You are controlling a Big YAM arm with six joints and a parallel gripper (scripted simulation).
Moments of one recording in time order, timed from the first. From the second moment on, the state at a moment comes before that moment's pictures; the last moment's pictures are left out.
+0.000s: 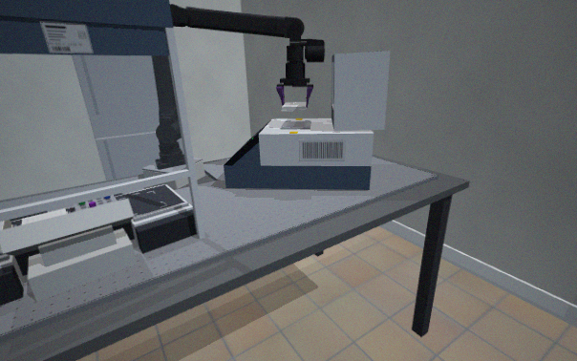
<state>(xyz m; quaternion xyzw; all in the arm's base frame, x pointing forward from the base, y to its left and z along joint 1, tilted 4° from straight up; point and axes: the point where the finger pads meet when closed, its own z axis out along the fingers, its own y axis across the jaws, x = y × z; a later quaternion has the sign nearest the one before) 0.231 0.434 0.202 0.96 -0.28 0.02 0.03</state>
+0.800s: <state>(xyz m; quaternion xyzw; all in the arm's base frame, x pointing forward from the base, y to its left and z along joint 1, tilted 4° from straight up) 0.234 0.439 0.202 0.96 -0.28 0.02 0.03</state>
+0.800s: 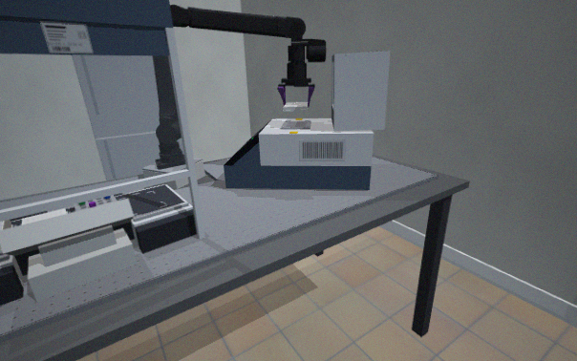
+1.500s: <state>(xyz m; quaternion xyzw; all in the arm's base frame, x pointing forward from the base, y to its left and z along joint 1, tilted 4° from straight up) 0.232 0.438 0.201 0.96 -0.28 0.02 0.03</state>
